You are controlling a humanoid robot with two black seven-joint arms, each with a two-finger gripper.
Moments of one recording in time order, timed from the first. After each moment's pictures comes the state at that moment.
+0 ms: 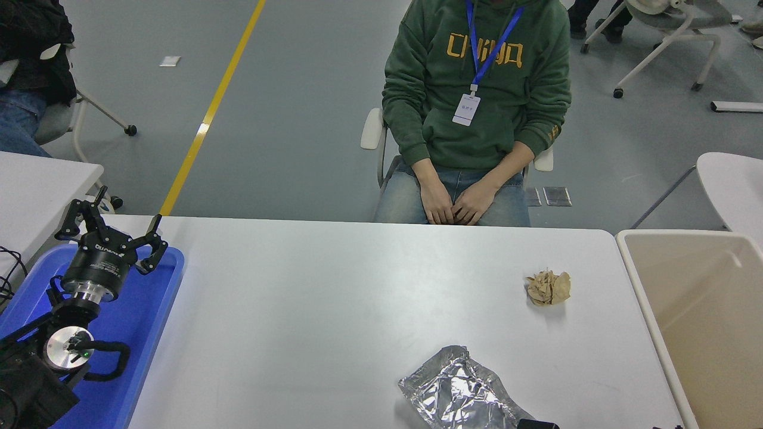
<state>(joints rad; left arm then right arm) -0.55 0.46 -0.59 -0.39 -0.23 -0.70 -0.59 0.58 -0.78 -0.20 1.58 -0.61 -0.14 0.08</state>
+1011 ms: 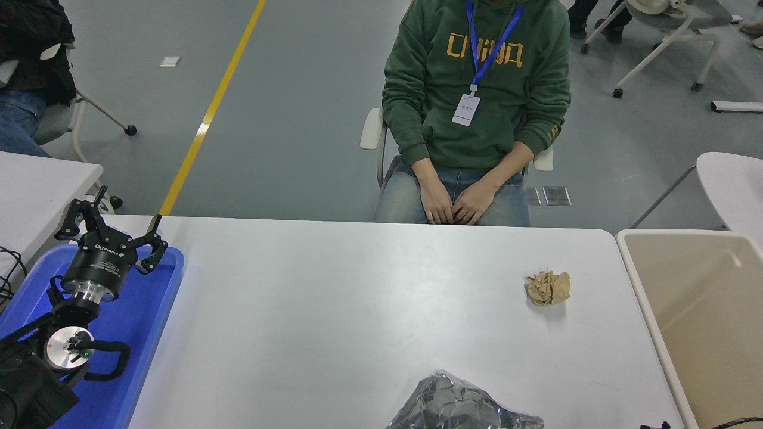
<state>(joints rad) -0.55 0.46 -0.59 -0.39 -0.23 -0.70 -0.59 0.65 -0.76 -0.30 1.58 -0.59 -0.14 0.07</state>
